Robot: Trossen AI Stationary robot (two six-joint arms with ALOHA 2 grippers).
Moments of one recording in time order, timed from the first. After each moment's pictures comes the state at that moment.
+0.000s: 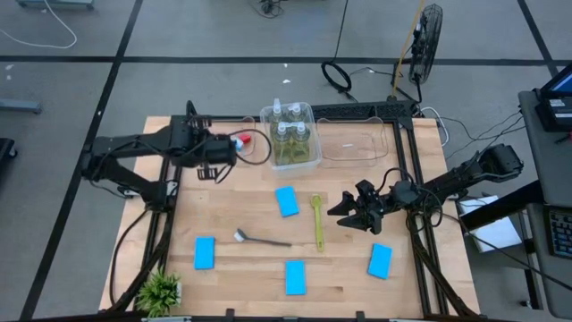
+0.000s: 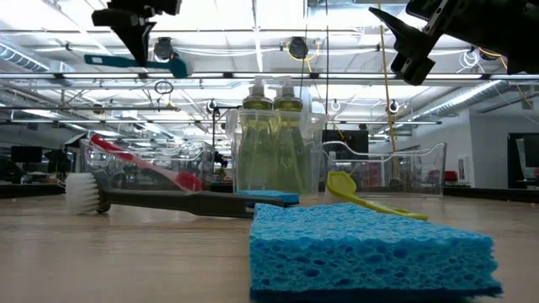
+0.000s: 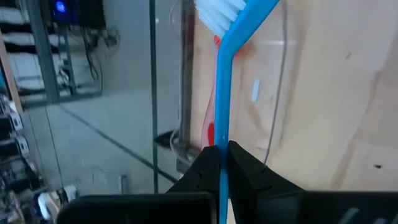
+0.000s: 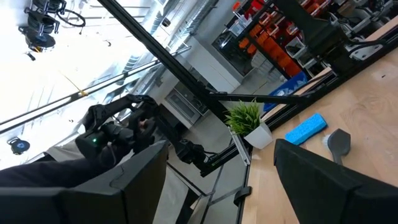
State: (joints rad) left arm 0.10 1.37 1.46 -1.57 -0.64 0.05; right arm 0.26 1.15 0.25 1.11 -0.05 0.84
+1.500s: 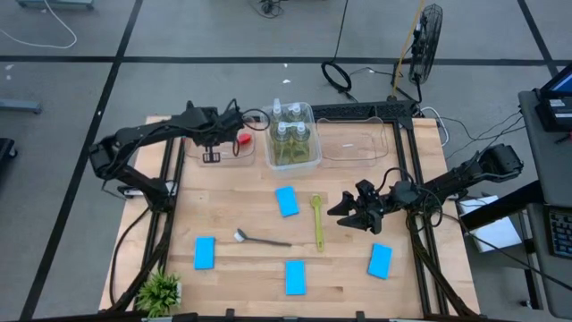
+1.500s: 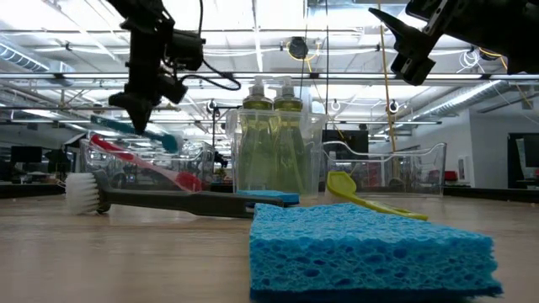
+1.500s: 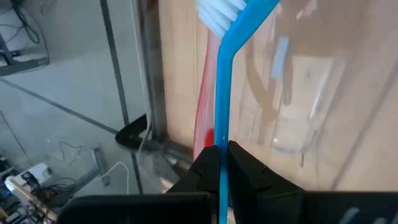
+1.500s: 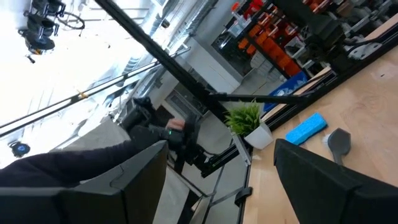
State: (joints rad) left arm 0.57 1.47 1.13 -1.10 -0.51 0.50; right arm 0.26 1.15 0.25 1.11 -0.04 0.85
